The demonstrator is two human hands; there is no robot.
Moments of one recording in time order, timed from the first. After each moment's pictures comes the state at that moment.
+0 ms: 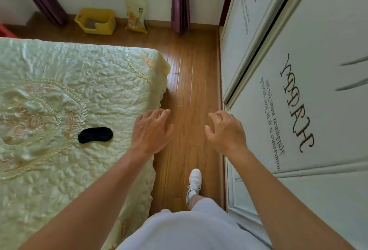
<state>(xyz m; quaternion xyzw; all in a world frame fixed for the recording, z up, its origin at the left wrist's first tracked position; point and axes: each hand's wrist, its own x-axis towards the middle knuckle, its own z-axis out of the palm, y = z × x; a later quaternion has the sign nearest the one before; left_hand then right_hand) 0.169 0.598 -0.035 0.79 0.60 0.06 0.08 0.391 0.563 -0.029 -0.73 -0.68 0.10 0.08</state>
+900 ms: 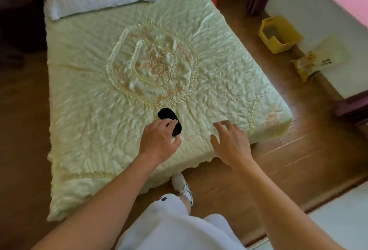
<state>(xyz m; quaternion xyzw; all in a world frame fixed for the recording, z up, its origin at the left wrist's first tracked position) -0.006 0.684 -0.067 0.38 0.91 0.10 0.11 0.128 0.868 -0.057 -0.27 -0.95 0.12 -0.07</state>
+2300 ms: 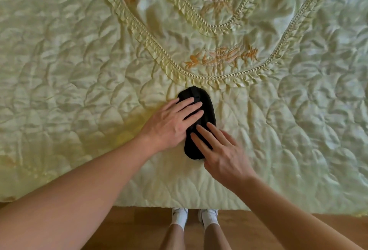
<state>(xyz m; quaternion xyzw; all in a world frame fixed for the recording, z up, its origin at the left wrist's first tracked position) -0.202 0.728 -0.484 0.45 0.87 0.05 0.17 -0.081 0.911 -0.487 0.18 -0.97 0.13 -0.11</state>
